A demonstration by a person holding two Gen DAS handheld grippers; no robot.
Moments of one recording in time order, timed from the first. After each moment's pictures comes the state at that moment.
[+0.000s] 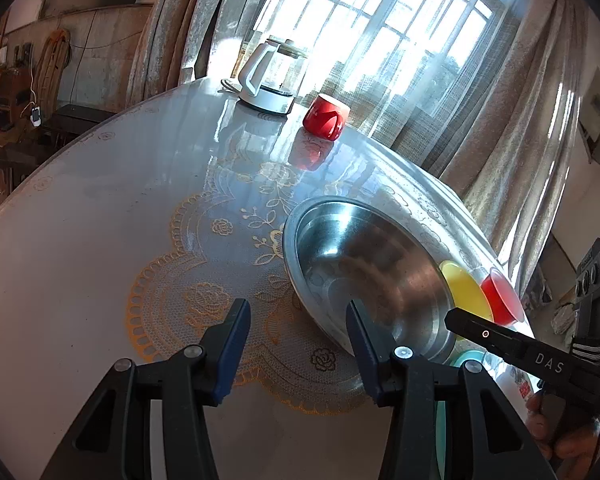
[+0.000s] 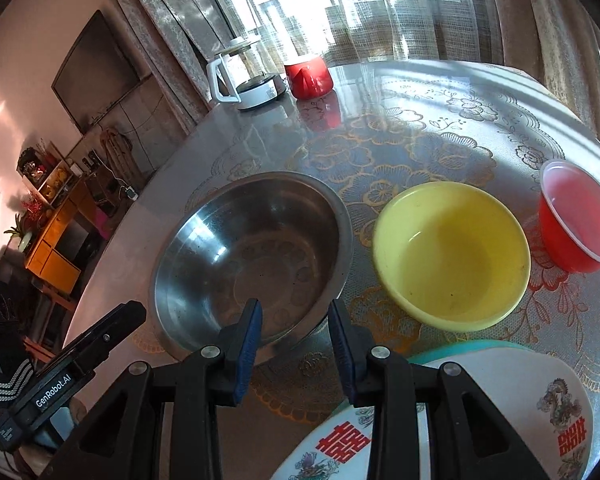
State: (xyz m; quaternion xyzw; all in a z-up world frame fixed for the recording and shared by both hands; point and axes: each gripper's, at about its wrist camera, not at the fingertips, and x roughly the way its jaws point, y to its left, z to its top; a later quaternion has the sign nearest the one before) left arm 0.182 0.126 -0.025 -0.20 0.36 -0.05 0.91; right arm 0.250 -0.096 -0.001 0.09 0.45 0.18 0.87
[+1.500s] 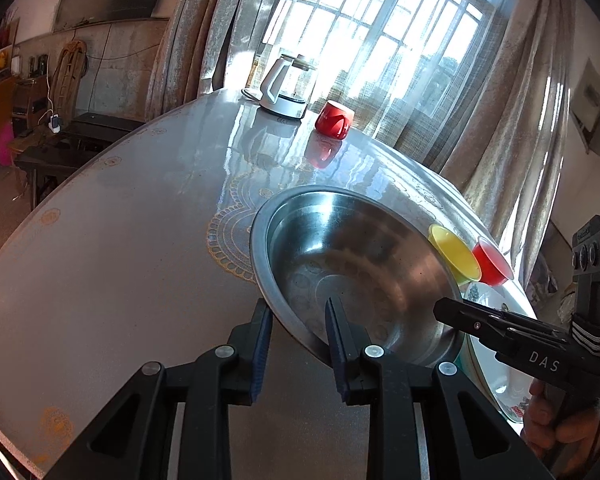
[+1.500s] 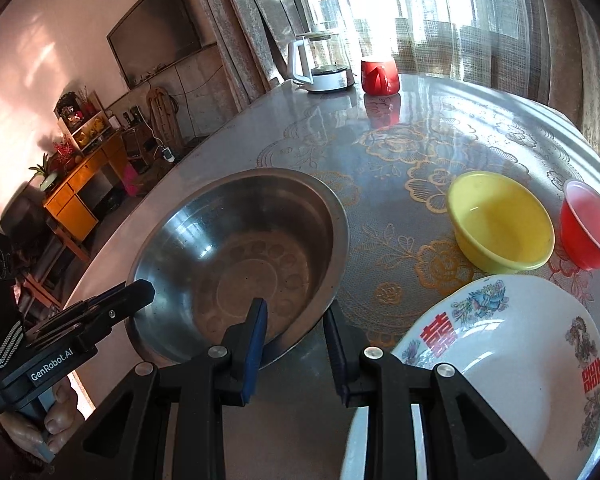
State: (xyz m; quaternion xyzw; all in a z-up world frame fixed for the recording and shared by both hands) left arm 0.073 0.145 -0.015 -0.18 0.35 -0.03 0.92; right arm 0.164 -0.053 0.009 0.01 0.43 0.26 0.87
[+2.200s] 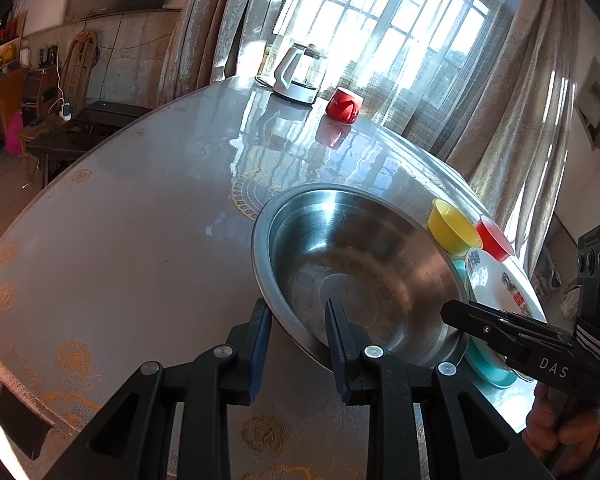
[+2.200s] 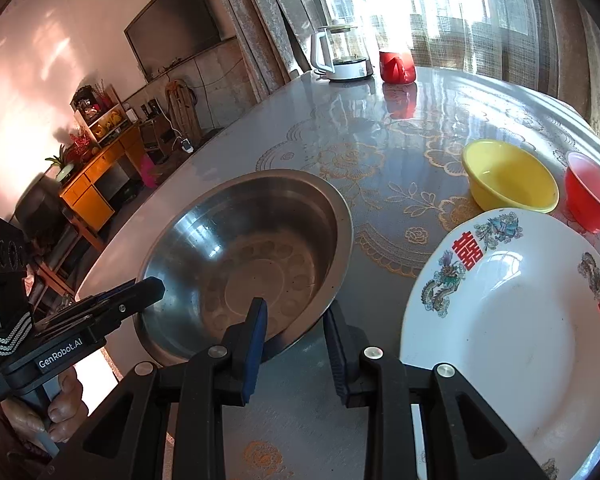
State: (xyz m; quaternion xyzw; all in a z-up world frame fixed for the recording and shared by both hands) left arm 0.032 0.146 -0.028 -0.18 0.37 -0.02 0.91; right arm 0.125 -0.053 -0.004 0.02 0.43 0.28 0.86
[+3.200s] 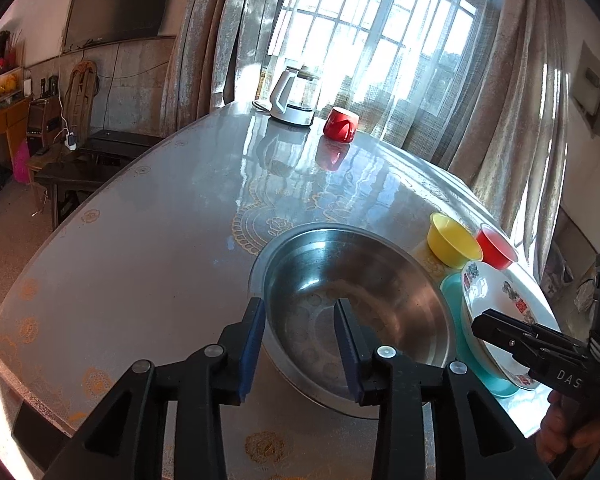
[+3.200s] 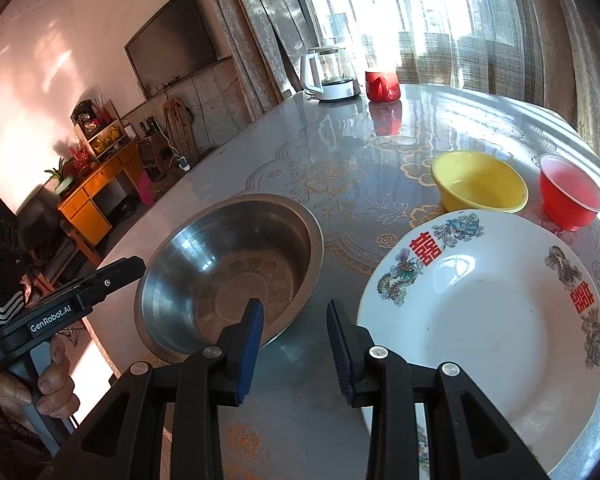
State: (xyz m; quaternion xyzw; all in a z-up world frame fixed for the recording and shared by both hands) left arm 0.032 0.137 -0.003 -0.14 0.34 -0.01 0.93; right arm 0.109 -0.086 0.007 0.03 0.39 0.27 0.88
